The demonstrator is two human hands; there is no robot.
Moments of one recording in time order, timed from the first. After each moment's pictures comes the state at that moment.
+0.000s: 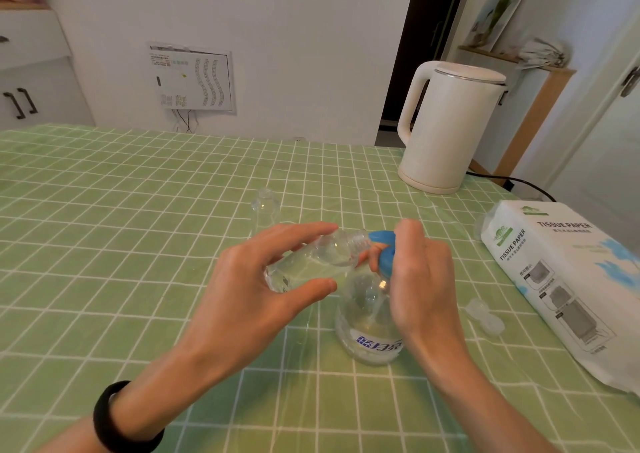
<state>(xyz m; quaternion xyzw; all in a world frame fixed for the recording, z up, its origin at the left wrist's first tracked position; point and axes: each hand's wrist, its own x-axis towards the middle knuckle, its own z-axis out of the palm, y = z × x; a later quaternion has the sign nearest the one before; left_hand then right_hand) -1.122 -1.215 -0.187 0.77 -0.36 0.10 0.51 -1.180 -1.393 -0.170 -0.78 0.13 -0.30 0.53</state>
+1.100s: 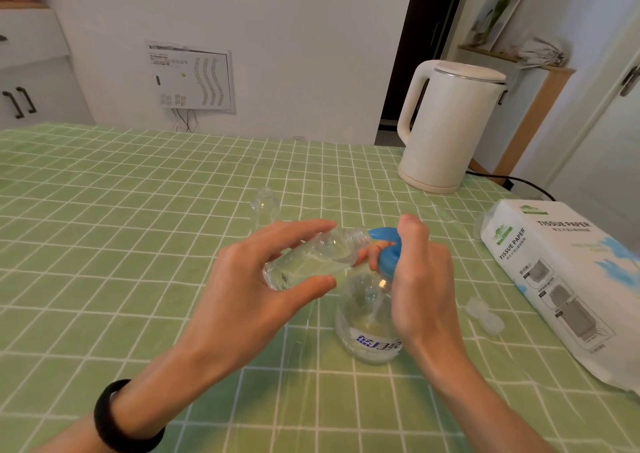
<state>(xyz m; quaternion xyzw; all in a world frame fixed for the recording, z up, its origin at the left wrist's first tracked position) -1.122 -1.215 -0.187 0.77 -0.36 0.11 0.51 -1.179 -1.392 -0.173 -0.78 0.15 -0.30 0.54</state>
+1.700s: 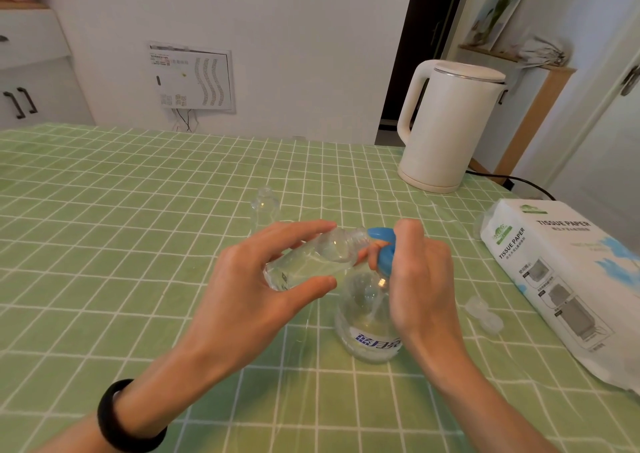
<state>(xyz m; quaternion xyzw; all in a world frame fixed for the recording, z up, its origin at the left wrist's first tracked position) -1.123 -1.215 -0.188 0.77 -0.36 0.11 0.51 -1.180 -1.392 -0.172 -0.78 0.14 -0.30 0.54</state>
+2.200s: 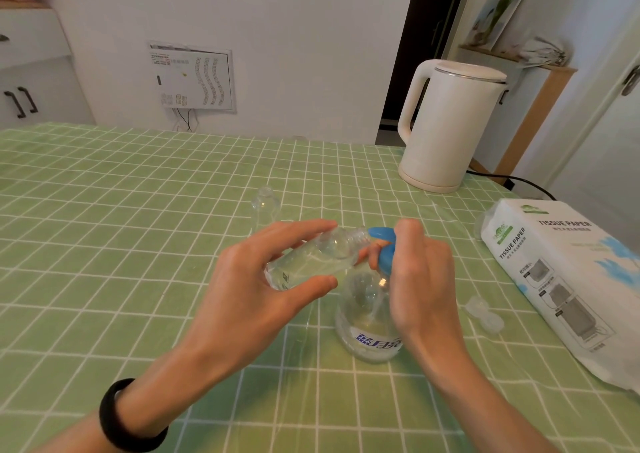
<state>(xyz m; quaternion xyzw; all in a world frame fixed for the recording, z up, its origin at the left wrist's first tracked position) -1.125 -1.216 -0.186 0.77 -0.36 0.11 0.52 -1.180 -1.392 -0.173 -0.78 0.14 -0.30 0.54</state>
